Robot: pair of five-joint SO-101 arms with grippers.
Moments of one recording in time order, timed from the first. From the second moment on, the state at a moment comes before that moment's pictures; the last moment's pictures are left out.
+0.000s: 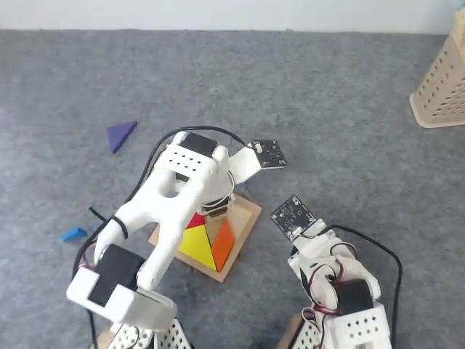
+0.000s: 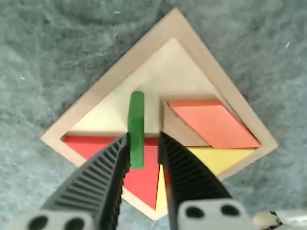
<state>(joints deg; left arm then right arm) 17.7 1.4 24.0 80.0 -40.0 -17.8 -103.1 95.4 72.7 27.1</state>
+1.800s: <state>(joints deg) 12.1 1.4 26.1 65.6 -25.9 -17.8 -103.1 95.4 72.7 27.1</state>
